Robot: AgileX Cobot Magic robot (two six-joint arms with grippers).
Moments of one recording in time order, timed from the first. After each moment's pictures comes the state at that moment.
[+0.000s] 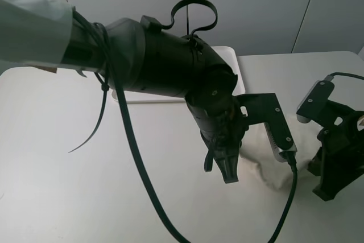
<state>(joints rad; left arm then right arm) -1.04 2.09 -1.44 0.11 0.61 0.35 0.28 1.32 -0.42 0.04 0.53 -0.53</state>
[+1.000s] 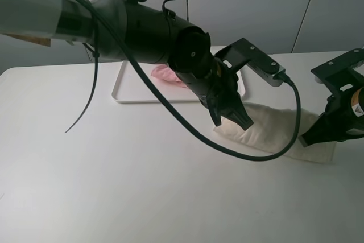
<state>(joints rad) -0.91 2.10 -1.50 0.00 0.45 0.14 0.28 1.41 -0.49 -0.67 0.43 0.51</state>
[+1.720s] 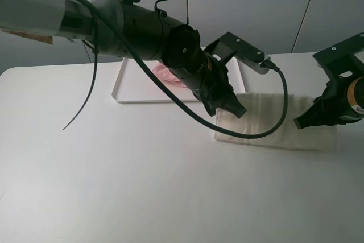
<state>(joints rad) -0.86 2.12 -1.50 0.00 0.41 0.09 0.28 1.43 -0.49 -1.16 0.33 0.99</state>
